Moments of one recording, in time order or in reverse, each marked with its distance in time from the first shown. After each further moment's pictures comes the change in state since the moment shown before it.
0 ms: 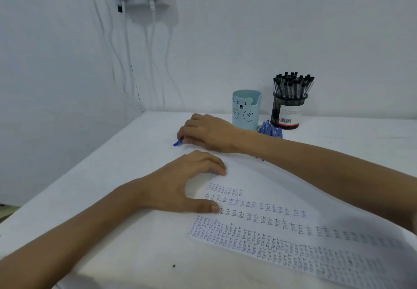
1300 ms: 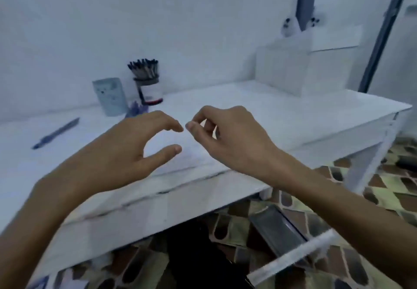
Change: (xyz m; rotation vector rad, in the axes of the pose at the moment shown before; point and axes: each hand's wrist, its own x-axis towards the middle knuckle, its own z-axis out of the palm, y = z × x) left_hand 0.037 0.218 0.034 0.136 0.160 0.344; right_hand -0.293 -0.234 -0.201 -0.009 0.331 1.086
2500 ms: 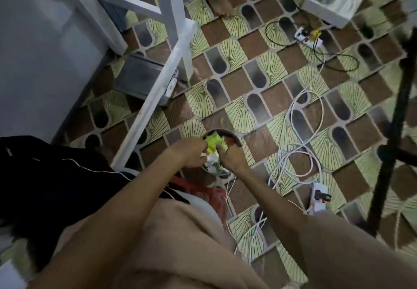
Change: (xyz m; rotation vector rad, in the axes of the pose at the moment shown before) left_hand -0.037 0.282 0.535 -0.137 -1.335 0.504; right_hand -0.560 0.259 0.166 0.144 -0.163 1.658
